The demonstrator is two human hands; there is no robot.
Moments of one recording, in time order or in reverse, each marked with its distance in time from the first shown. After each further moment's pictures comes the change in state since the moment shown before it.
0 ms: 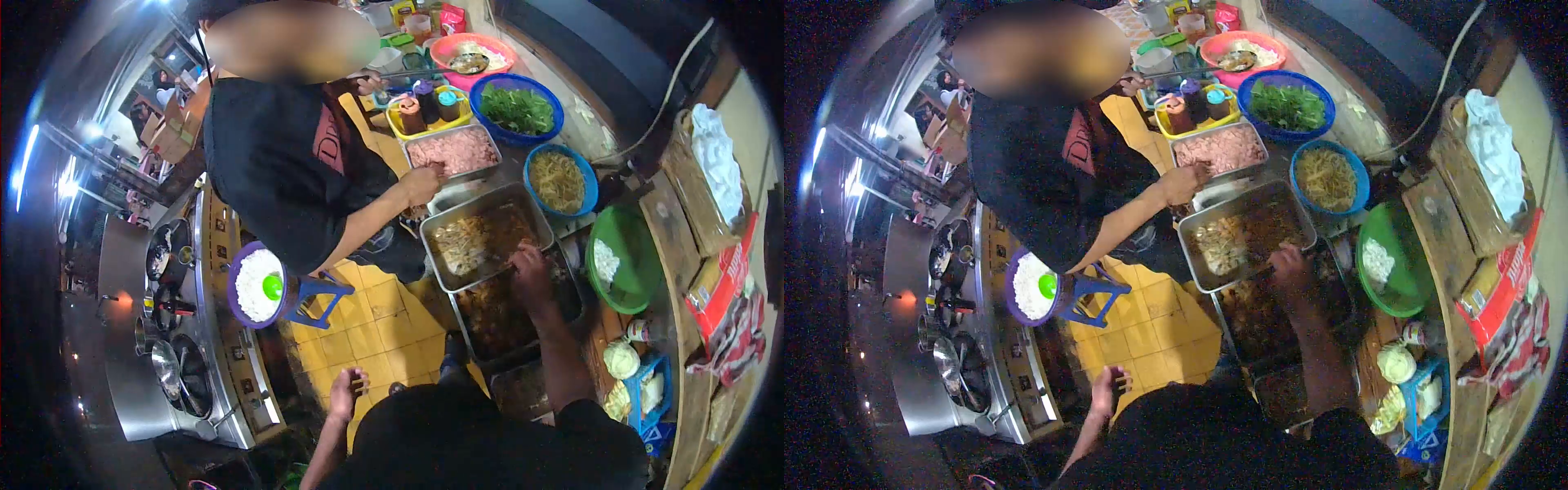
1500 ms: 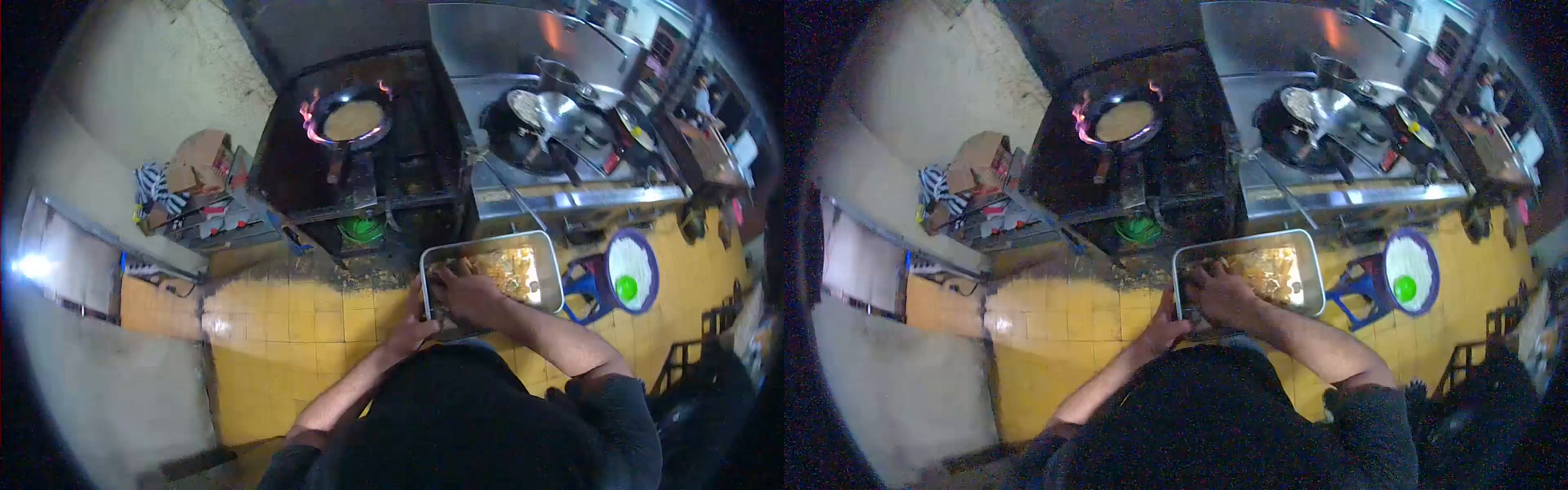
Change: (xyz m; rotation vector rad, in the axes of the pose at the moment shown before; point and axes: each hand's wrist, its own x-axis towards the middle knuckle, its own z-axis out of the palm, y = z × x) left_hand -0.374 -0.217 -0.291 -0.831 0.778 0.839; right_hand -0.367 -0.810 0.139 0.261 -0.829 -2.294
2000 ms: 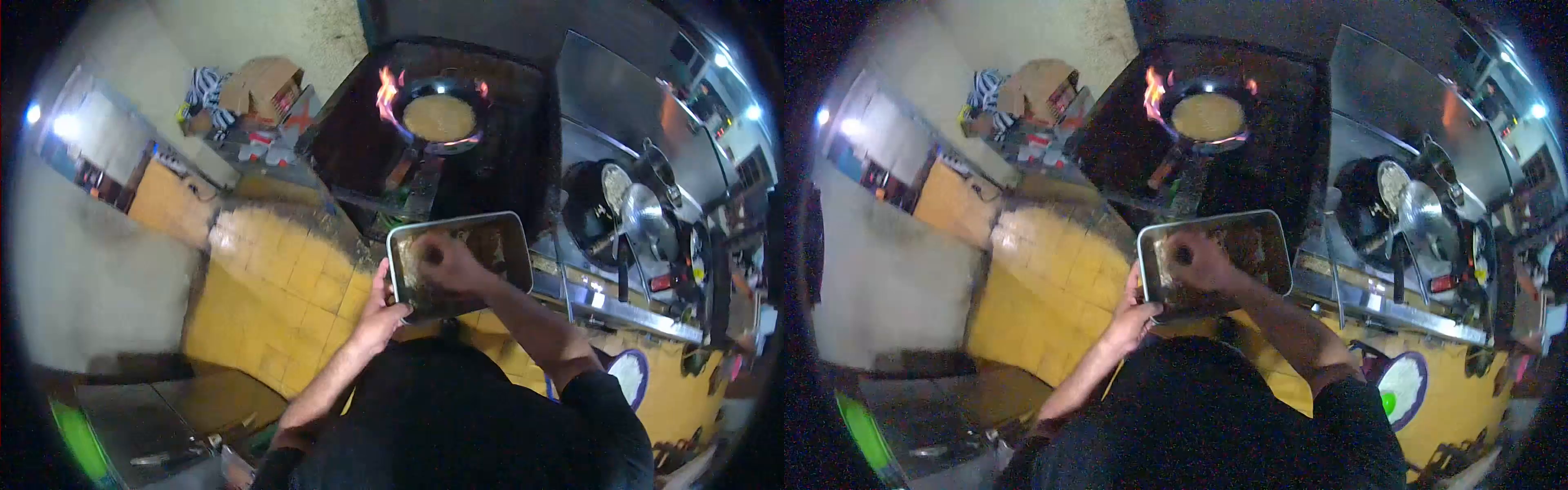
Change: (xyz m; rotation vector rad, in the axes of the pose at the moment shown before) left_hand 0.068 0.089 -0.064 -0.088 0.645 0.152; right_hand 0.233 0.098 0.037 0.901 0.436 -0.437
